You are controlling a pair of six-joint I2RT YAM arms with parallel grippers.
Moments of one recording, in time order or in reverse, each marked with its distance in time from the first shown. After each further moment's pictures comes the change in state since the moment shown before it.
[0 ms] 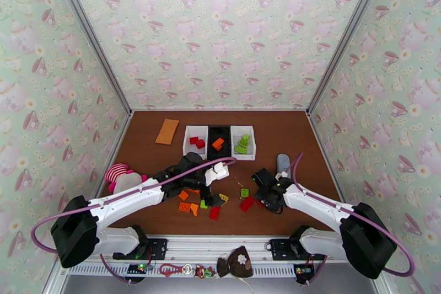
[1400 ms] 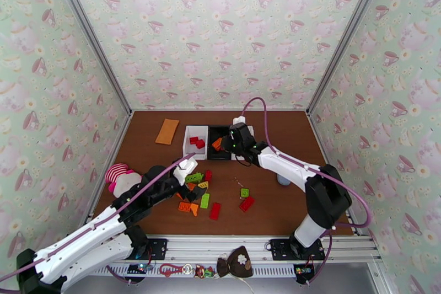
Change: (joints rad) left arm 0.025 -0.544 -0.175 -0.091 -0.507 -0.250; right arm -0.001 0.504 0.711 0.473 -0.151 -0.626
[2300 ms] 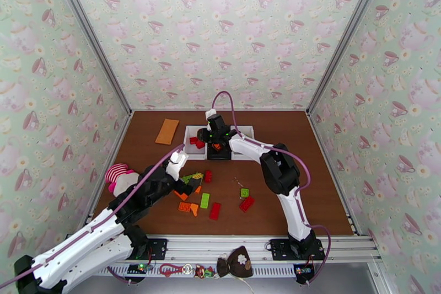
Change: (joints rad) left arm 0.042 -0.015 -0.001 -0.017 -0.117 -0.093; right arm 0.033 0.479 0.463 0.051 -0.122 -0.149
